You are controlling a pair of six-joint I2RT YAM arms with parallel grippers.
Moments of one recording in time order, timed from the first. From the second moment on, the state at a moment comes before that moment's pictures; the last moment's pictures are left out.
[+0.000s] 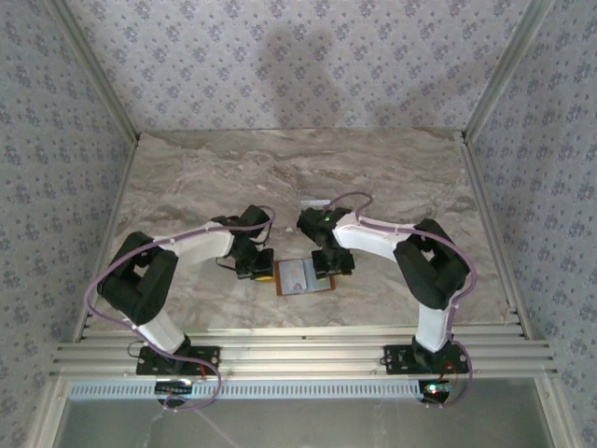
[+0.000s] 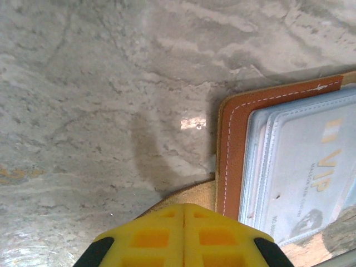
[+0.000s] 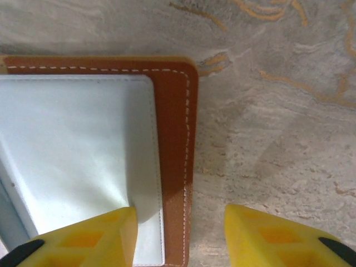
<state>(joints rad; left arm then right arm) -0.62 1.65 0.92 -0.66 0.31 -0.67 0.79 1.84 1.19 -0.93 0.00 0.64</state>
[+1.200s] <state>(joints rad) -0.70 1.71 0.93 -0.47 0.45 -0.81 0.68 1.70 0.95 -0.33 -0.54 0.80</state>
